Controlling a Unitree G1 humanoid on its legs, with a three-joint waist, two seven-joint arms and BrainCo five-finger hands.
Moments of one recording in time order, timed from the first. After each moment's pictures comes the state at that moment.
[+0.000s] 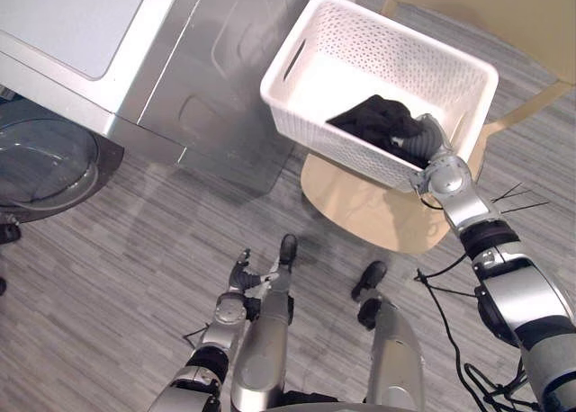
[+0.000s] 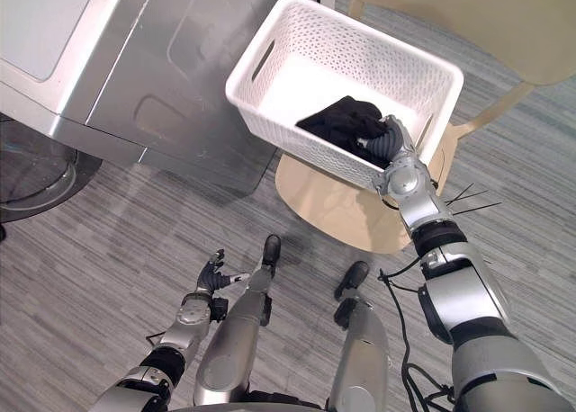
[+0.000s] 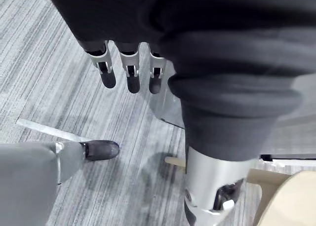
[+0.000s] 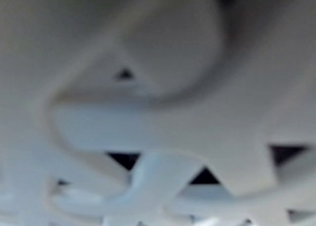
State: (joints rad) left arm -0.24 0.08 -0.05 0.92 0.03 -0.16 0.18; right arm -0.86 -0.52 0.26 0.81 -0.01 -0.09 -0.17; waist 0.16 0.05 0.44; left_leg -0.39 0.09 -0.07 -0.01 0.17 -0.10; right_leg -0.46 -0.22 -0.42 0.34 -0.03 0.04
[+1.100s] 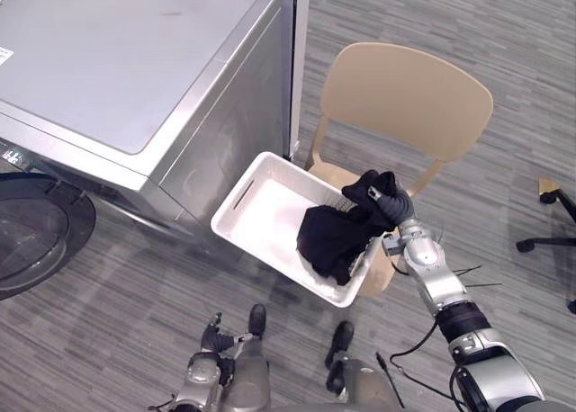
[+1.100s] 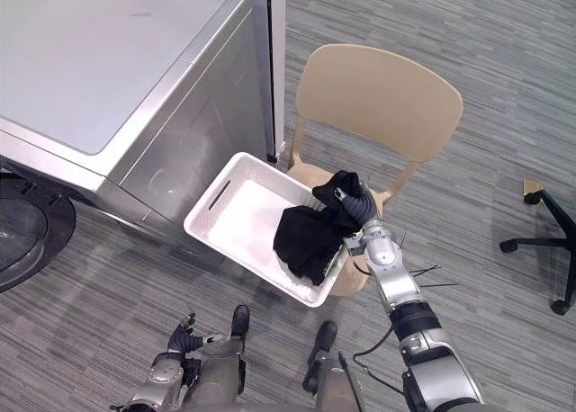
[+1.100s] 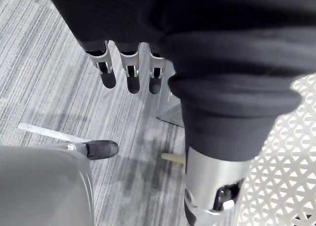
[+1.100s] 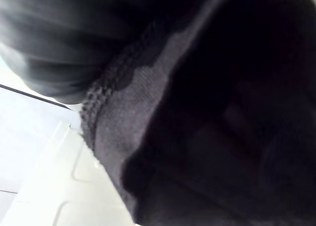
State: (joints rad) left arm -0.01 0.11 0.00 0.97 0.09 -0.12 0.17; right arm -0.39 -0.31 0.15 0.47 0.03 -0.18 -0.13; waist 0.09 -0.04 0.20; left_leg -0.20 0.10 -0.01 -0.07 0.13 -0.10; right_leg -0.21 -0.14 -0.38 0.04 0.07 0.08
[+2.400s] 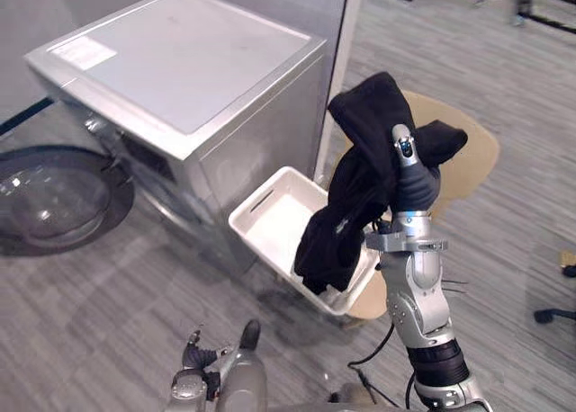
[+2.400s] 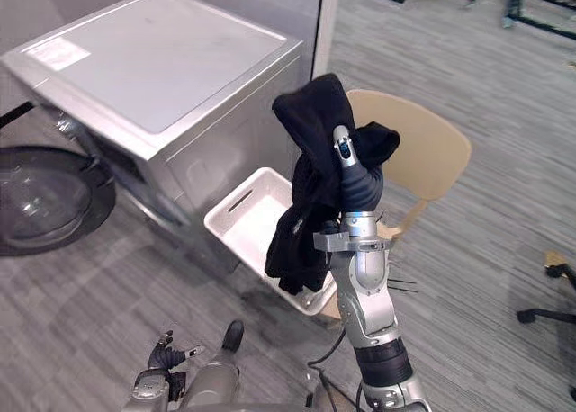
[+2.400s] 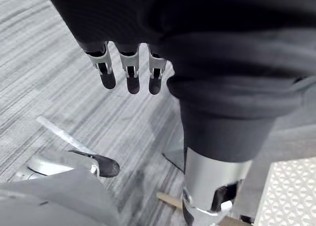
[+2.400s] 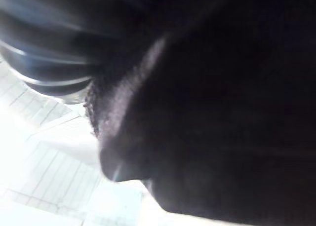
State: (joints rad) left arm 0.04 0.08 0.10 0.96 0.04 -0.15 0.22; right arm -0.24 -0.07 0.18 -0.26 0.30 -0.35 -0.17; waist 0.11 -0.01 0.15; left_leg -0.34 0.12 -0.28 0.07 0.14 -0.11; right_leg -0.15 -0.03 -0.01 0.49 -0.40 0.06
